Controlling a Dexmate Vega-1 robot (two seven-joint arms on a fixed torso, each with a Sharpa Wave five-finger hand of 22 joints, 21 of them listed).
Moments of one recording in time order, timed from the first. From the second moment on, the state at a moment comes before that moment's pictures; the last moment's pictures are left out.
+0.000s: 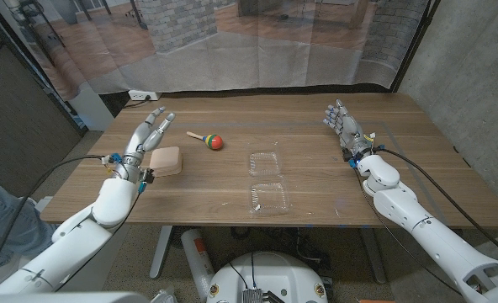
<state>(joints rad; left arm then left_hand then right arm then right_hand) 1.41 0.78 0.02 -1.87 0.00 -0.17 0.45 0.32 -0.05 0.17 0.10 0.33 0.05 0.07 0.21 0.18 0.01 0.00 0.21 0.18 -0.07 0.02 0.20 0.18 -0.15 -0.02 0.22 0.18 -0.91 -0.54 -0.35 -1.39 0.62 0.32 -0.02 0.28 0.00 0.16 0.06 0.22 0.22 0.02 0.19 0.18 0.25 0.07 0.22 0.18 0.15 0.01 0.20 0.19 0.11 -0.04 0.53 0.17</state>
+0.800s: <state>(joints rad) 1.45 0.78 -0.02 -1.87 0.07 -0.10 0.48 0.33 -0.05 0.17 0.09 0.34 0.06 0.06 0.21 0.18 0.02 0.00 0.21 0.18 -0.06 0.02 0.20 0.18 -0.14 -0.02 0.22 0.18 -0.87 -0.52 -0.38 -1.37 0.61 0.29 -0.02 0.28 0.00 0.16 0.06 0.22 0.22 0.02 0.19 0.18 0.26 0.06 0.22 0.18 0.15 0.01 0.20 0.19 0.11 -0.04 0.52 0.17</state>
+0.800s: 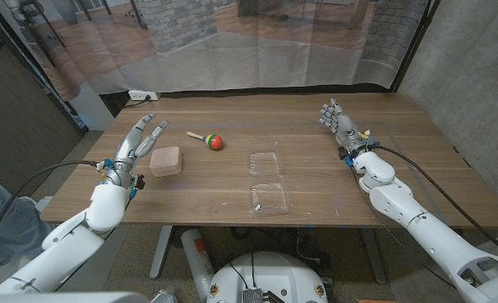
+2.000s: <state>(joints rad) 1.42 0.89 0.05 -1.95 0.18 0.15 0.46 0.42 -0.04 0.19 0.04 0.36 0.04 0.04 0.21 0.18 0.02 0.00 0.21 0.18 -0.05 0.03 0.19 0.18 -0.13 0.01 0.22 0.18 -0.82 -0.49 -0.40 -1.29 0.61 0.30 0.02 0.28 0.00 0.15 0.06 0.22 0.22 0.02 0.19 0.18 0.26 0.07 0.22 0.18 0.15 0.01 0.20 0.19 0.12 -0.04 0.50 0.17</state>
